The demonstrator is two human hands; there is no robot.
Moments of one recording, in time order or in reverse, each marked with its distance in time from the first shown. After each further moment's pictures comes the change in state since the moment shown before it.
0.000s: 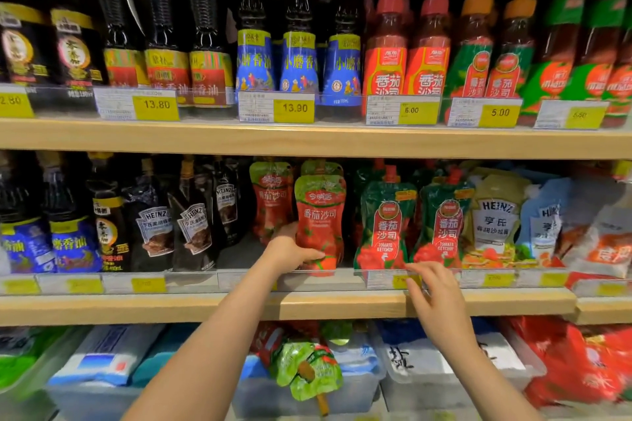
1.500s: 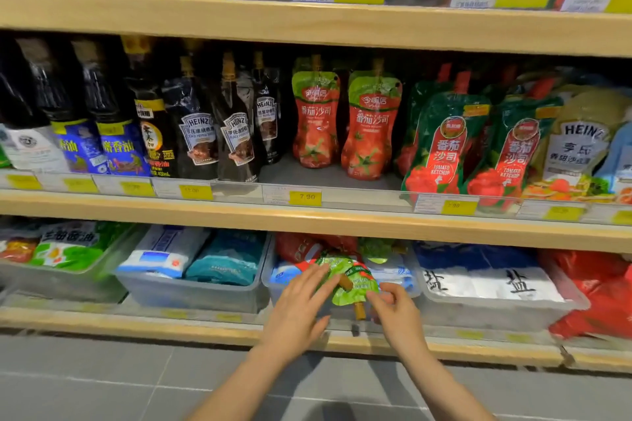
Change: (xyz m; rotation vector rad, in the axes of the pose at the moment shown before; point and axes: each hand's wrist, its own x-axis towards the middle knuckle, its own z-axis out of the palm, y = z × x) left_hand -0.150 -0.164 0.085 0.596 -0.007 0.413; right_hand -0.122 -0.062 0.108 0.547 -0.362 0.752
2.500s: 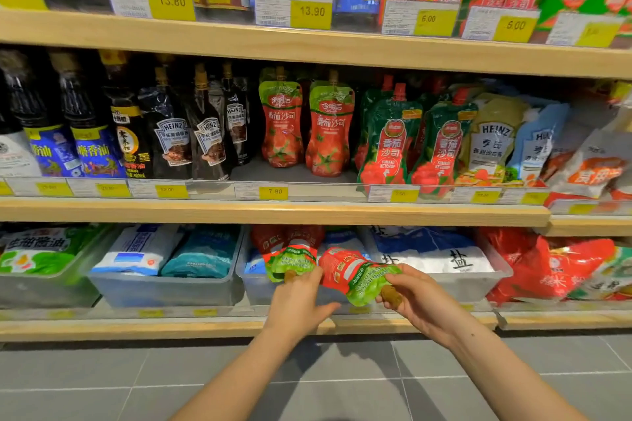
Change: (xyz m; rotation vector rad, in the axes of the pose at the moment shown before) left_hand 0.013 0.063 -0.005 0.023 0.016 -0.190; right_hand -0.063 -0.064 -0.103 0.602 -0.347 0.194
